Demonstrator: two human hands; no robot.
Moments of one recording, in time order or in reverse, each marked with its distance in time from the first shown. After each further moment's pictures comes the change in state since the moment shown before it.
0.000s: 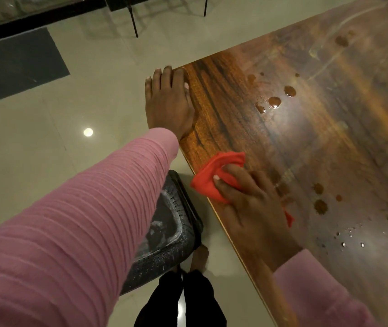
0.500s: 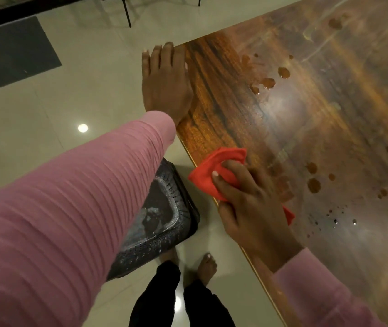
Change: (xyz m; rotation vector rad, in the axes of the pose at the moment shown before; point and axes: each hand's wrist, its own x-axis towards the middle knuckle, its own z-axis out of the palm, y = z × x) left_hand -0.012 0.011 -0.013 0.044 0.073 0.078; right_hand -0.033 -0.010 0.003 -0.040 0.004 0.008
